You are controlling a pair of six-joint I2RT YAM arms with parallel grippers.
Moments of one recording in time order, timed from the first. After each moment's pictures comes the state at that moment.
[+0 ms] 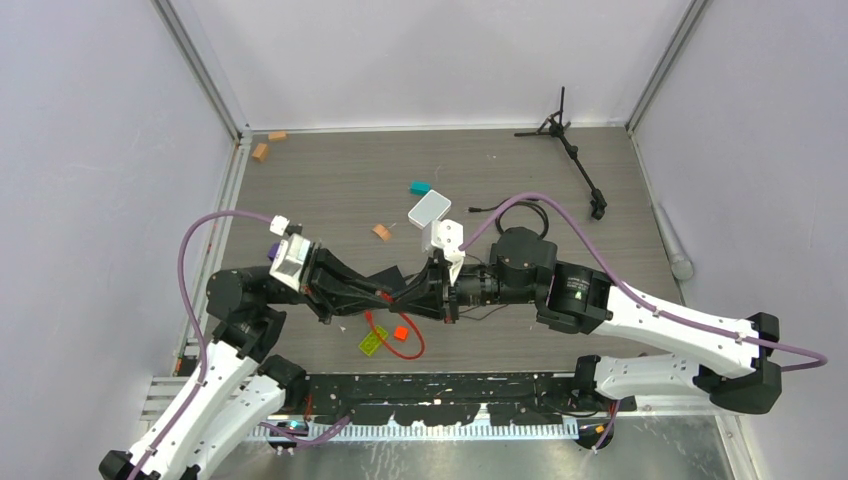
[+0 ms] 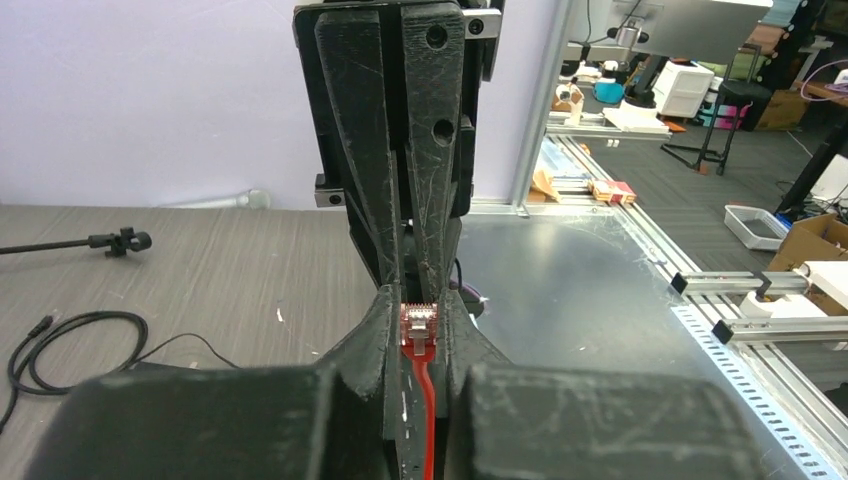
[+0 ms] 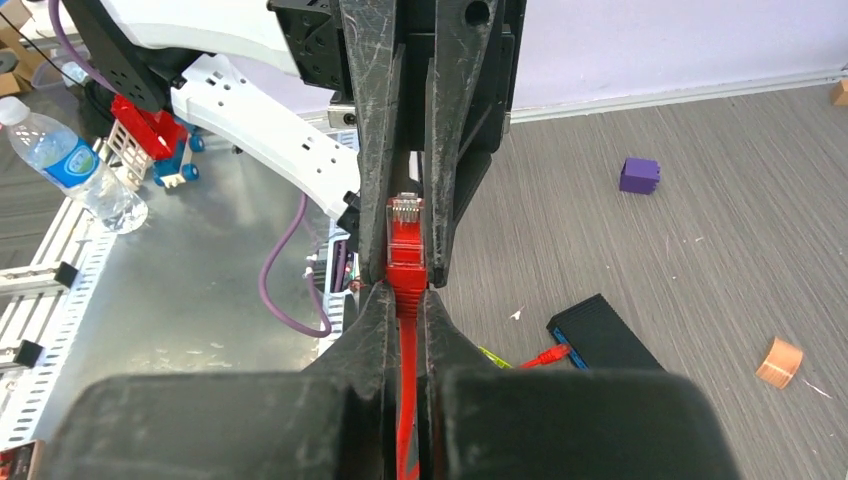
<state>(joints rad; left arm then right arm) -0.49 0.60 0.62 0.58 1.12 -0.64 1.21 1.08 1.14 -0.14 -0.32 0.08</state>
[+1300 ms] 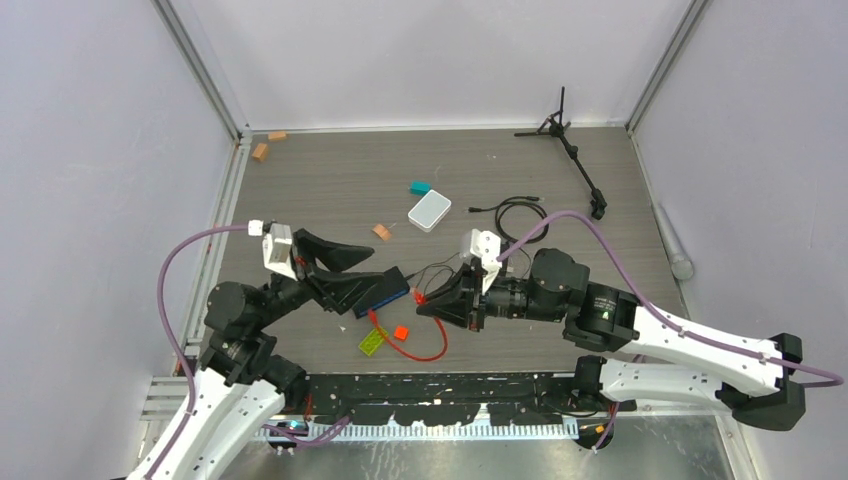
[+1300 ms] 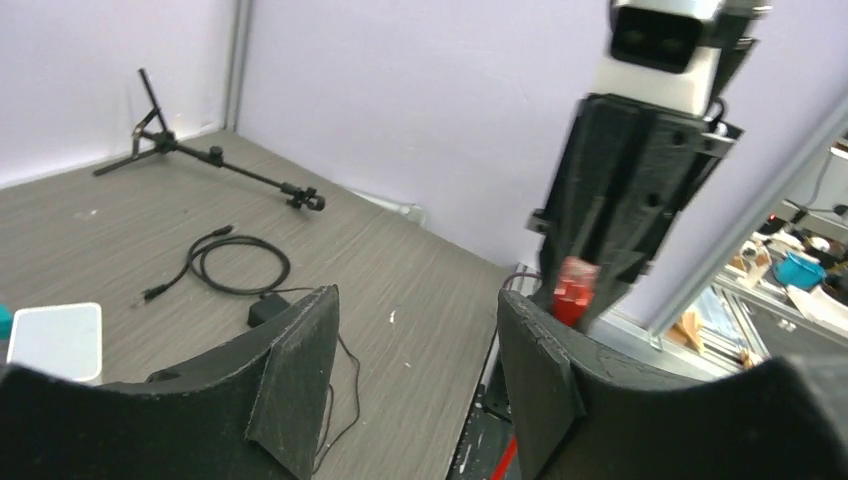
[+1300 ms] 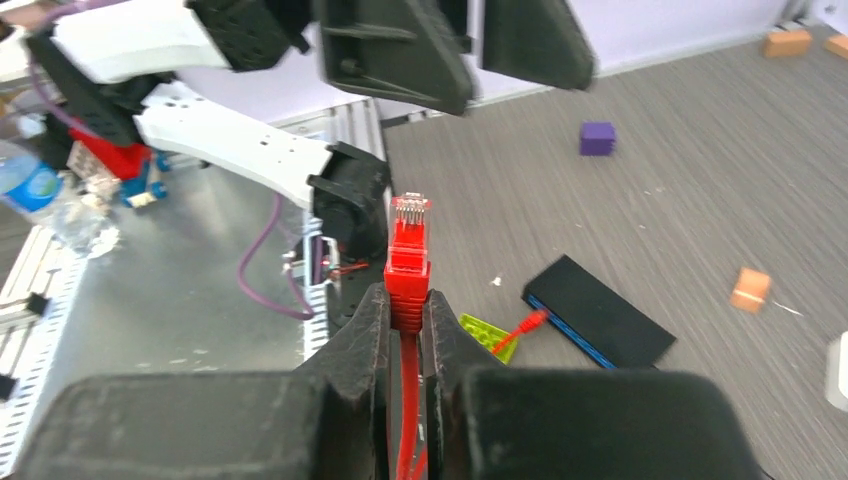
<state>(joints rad) -0.49 0.41 0.58 0.20 0.62 -0.54 1.21 0.88 0.92 -0.10 -0.17 0.14</state>
